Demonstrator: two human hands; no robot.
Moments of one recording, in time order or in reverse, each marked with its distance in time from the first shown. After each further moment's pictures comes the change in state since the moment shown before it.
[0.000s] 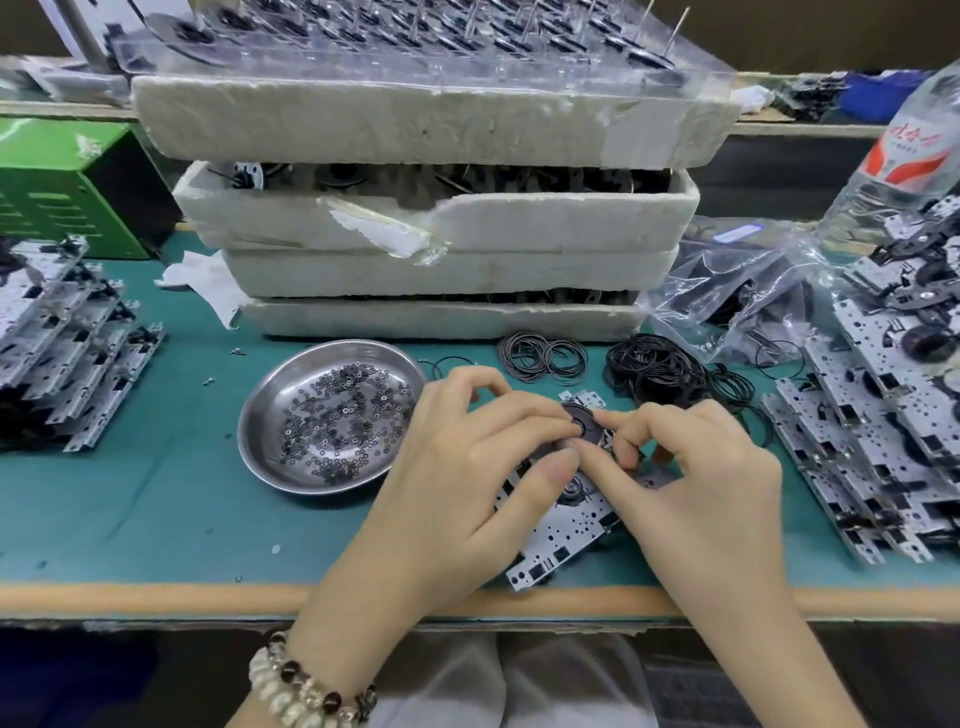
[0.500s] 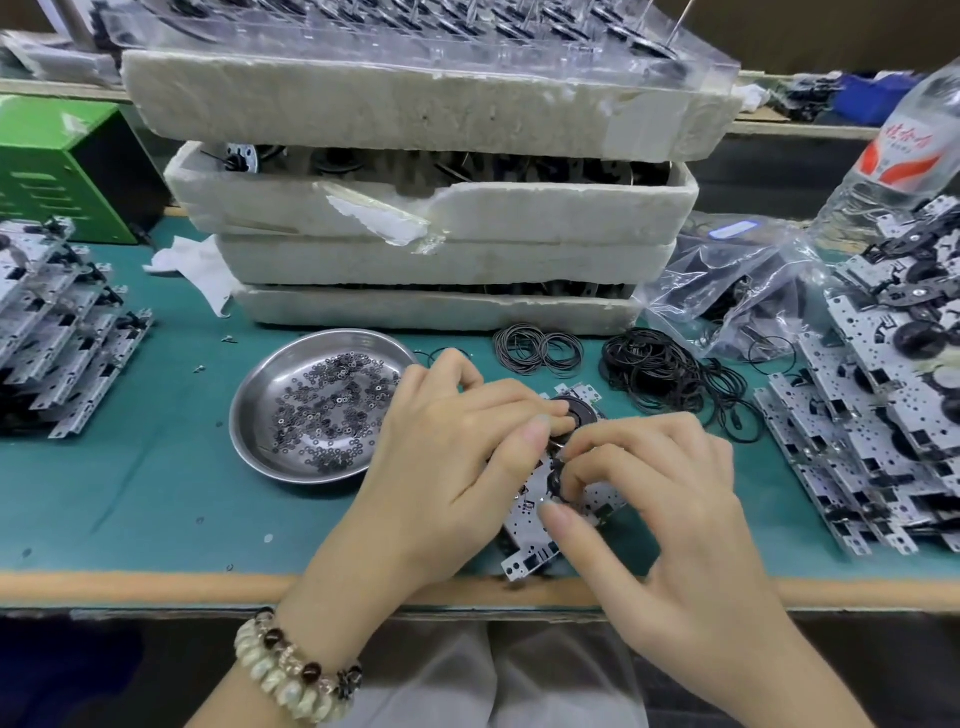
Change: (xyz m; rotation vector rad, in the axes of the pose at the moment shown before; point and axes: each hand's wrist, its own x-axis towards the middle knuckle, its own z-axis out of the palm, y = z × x) left_hand 0.006 0.001 -0.008 0.002 -0.050 -0.092; right_hand -0.018 -0.016 -0.014 -0.014 -0.280 -0.126
